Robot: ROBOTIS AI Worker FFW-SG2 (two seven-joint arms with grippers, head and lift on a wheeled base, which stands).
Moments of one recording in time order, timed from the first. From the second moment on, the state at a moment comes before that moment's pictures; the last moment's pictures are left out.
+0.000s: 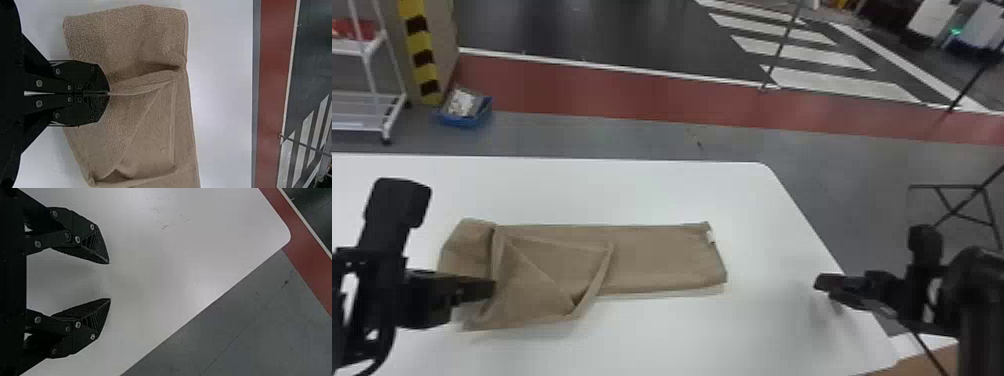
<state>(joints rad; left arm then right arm) -0.07 0.04 -0.13 -2.10 -0.14 1.47 -0.55 -0.20 -0.37 -0.68 -1.57 -0.01 1.47 0.58</state>
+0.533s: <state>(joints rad) -0.28 0.00 -0.33 -2.00 -0.16 1.57 -0.51 -0.18 -0.36 -0.67 -1.61 -0.03 1.48 0.59</state>
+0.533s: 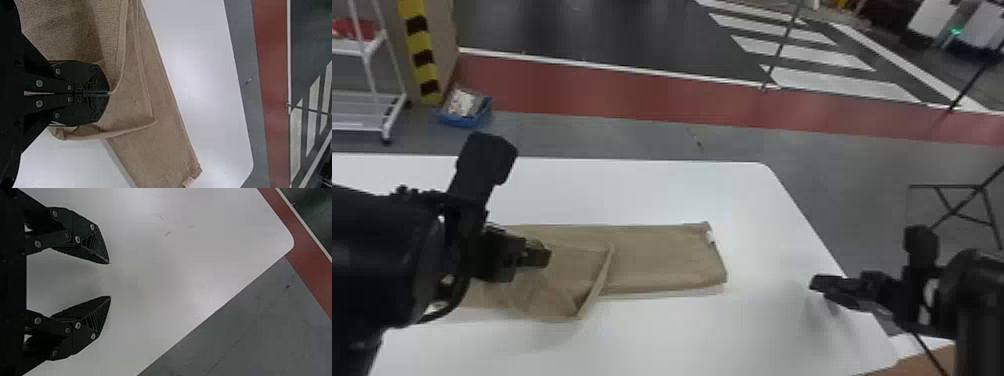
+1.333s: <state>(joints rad) -0.47 0.00 -0.37 -1.64 -0.04 1.40 -0.38 -0.18 -0.37 -0.66 -1.73 -0.05 1.57 0.59</state>
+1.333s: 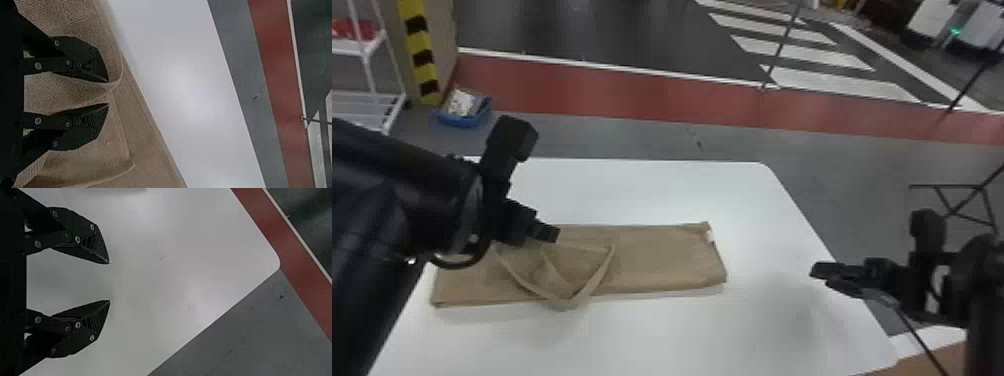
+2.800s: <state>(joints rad) -0.02 0.00 -0.04 -2.15 0.02 1.57 -0.40 -0.18 -0.36 -0.64 -1.74 -0.08 1.57 0.60</state>
